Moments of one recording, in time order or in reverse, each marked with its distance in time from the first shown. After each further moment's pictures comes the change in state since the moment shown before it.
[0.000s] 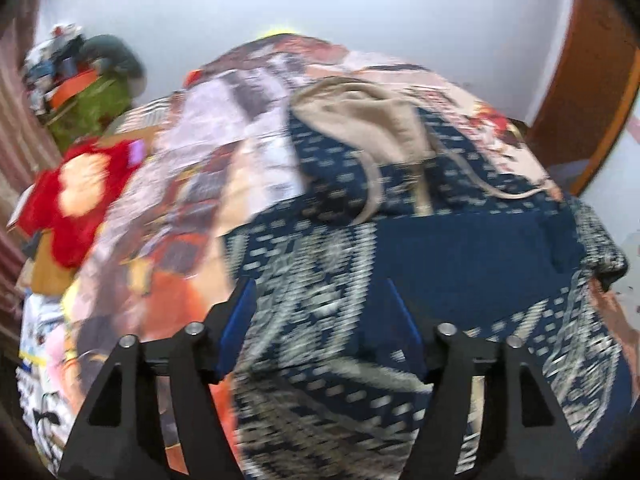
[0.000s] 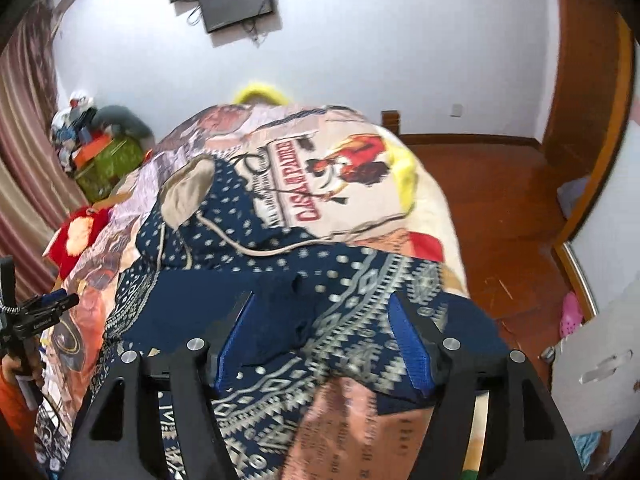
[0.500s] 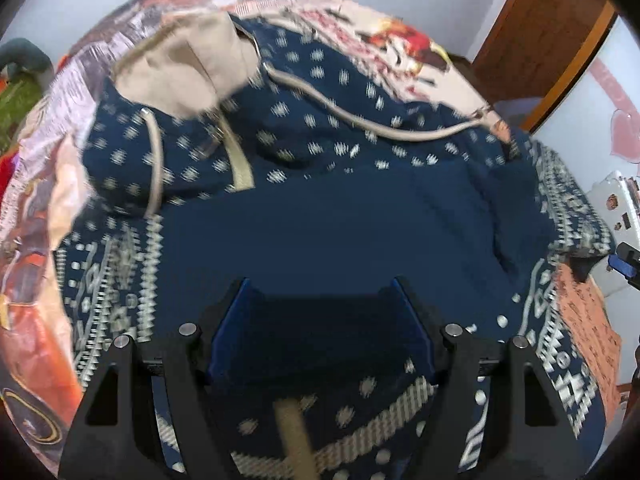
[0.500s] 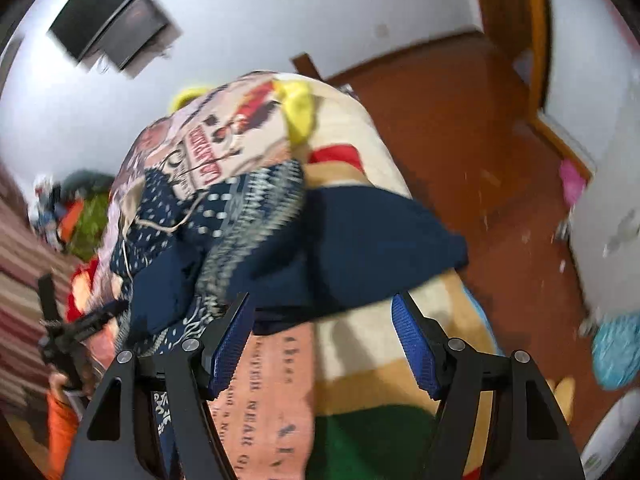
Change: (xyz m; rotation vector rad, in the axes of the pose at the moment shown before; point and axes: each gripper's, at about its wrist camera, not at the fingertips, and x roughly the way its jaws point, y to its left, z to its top) left arm 0.106 -0.137 0.016 0.117 0.230 -0.181; right arm 0.013 -0.143 -0.077 0.438 0.169 0.052
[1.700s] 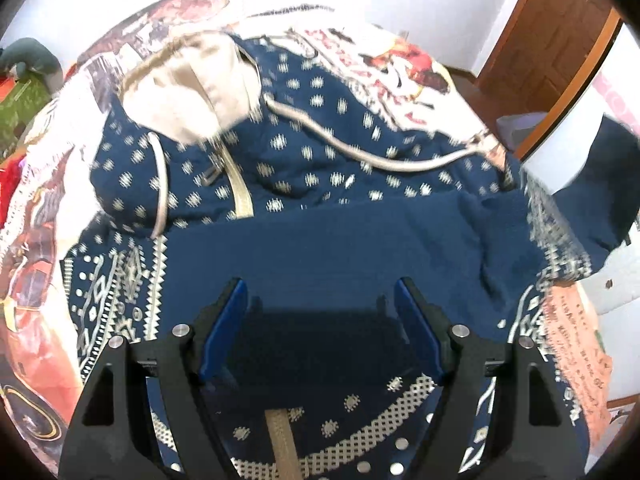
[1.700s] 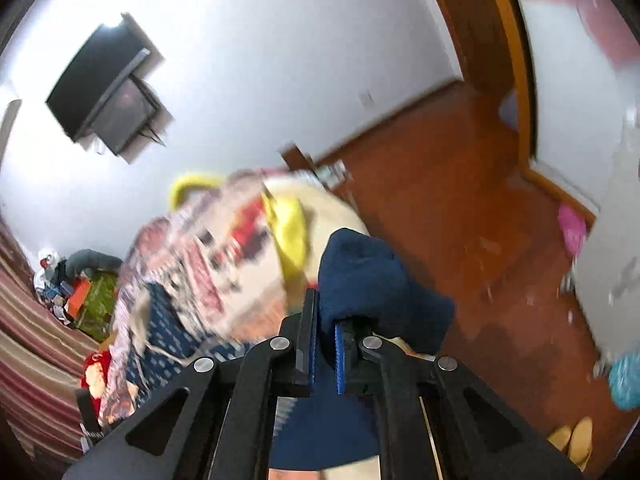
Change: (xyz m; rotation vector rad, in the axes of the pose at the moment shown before) left arm -0.024 -0.007 0.013 -0.022 -0.070 0.008; right arm -0.057 0.030 0.122 -0.011 -0.340 0.039
